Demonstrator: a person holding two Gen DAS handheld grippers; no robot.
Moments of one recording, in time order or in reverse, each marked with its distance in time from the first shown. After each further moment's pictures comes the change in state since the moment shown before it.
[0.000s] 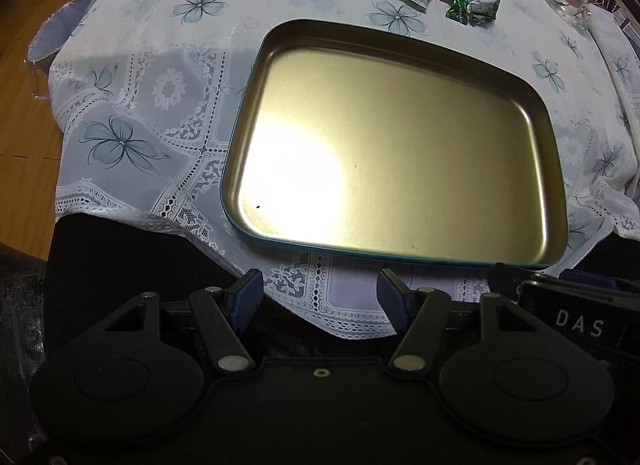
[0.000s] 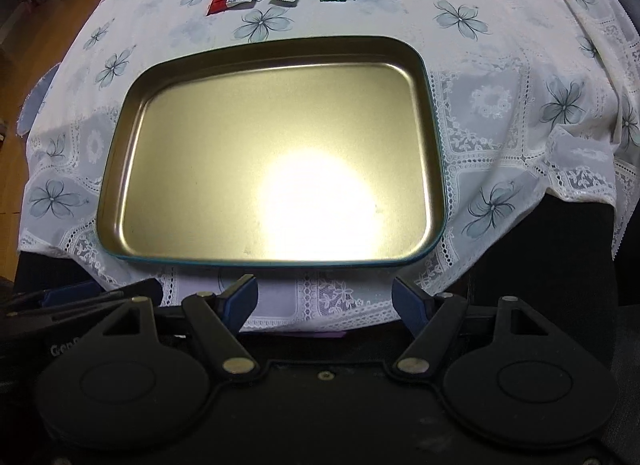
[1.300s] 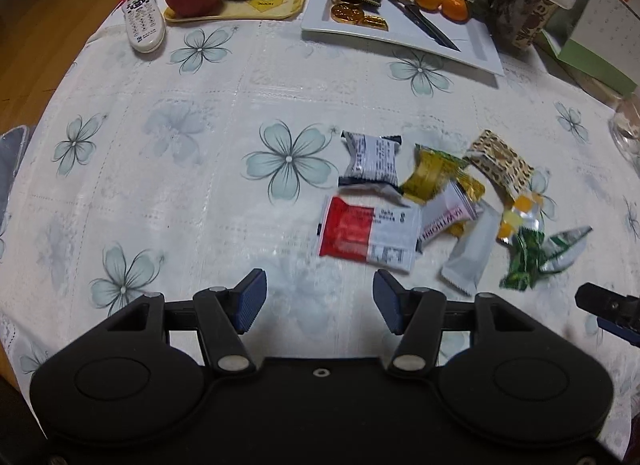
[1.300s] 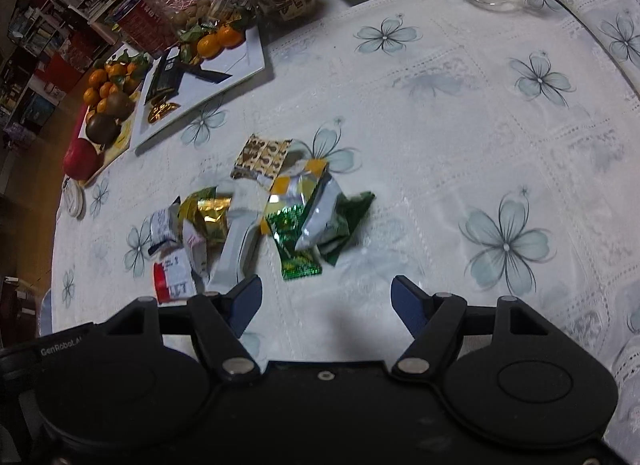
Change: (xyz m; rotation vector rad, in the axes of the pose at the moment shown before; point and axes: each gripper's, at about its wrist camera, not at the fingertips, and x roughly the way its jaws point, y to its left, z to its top) left arm 0.089 -0.014 0.303 -0.012 -0.063 0.013; right arm 0.083 -0.078 0.299 0.320 -0.144 0.129
